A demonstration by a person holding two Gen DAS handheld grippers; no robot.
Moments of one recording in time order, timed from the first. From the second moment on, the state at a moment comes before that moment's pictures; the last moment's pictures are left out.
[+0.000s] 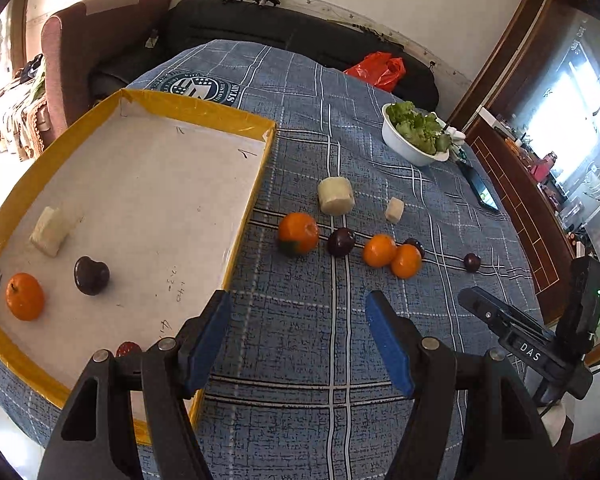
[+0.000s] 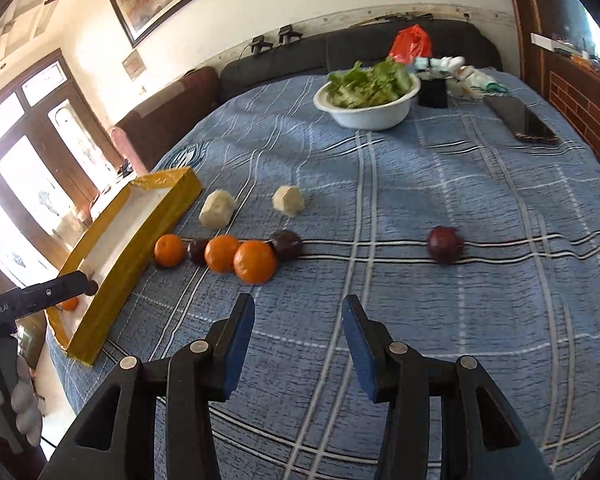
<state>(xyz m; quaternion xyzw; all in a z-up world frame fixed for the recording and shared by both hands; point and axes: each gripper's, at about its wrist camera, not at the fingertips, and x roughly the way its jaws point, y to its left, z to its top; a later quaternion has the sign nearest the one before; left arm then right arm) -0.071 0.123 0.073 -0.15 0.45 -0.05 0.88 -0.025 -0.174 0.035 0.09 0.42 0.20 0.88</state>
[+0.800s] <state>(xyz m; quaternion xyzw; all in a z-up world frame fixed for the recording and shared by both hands) -0.058 0.108 0.049 -0.10 0.46 -0.06 0.88 0.023 -0.092 0.006 0.02 0.43 0.21 0.88</state>
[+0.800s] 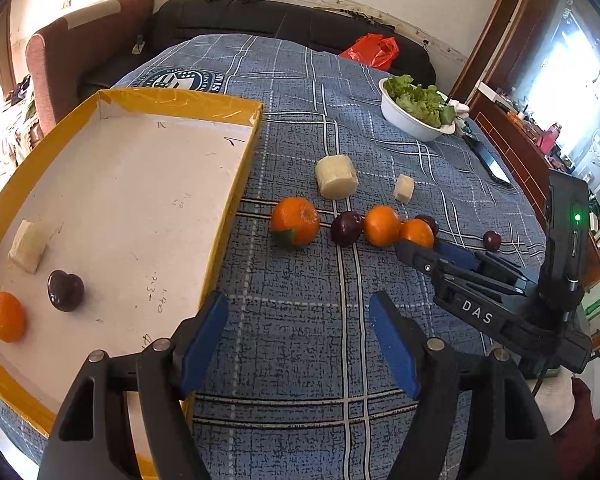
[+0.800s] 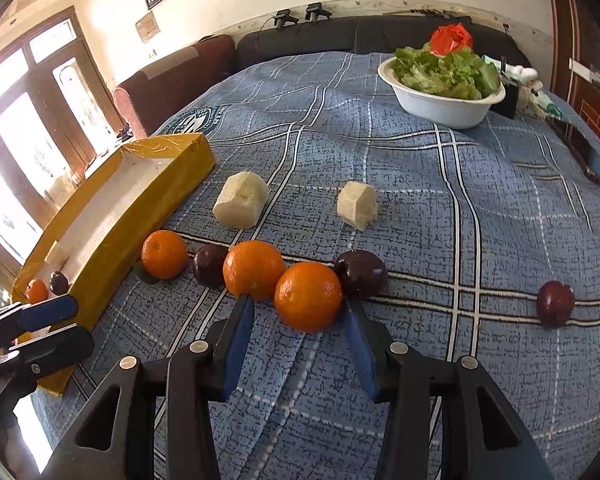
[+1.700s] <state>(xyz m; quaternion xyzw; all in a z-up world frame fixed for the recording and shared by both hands) -0.005 0.042 0.055 0.01 0.42 -0.13 0.90 0.004 -0.144 0.013 0.11 0.40 0.21 0.89</state>
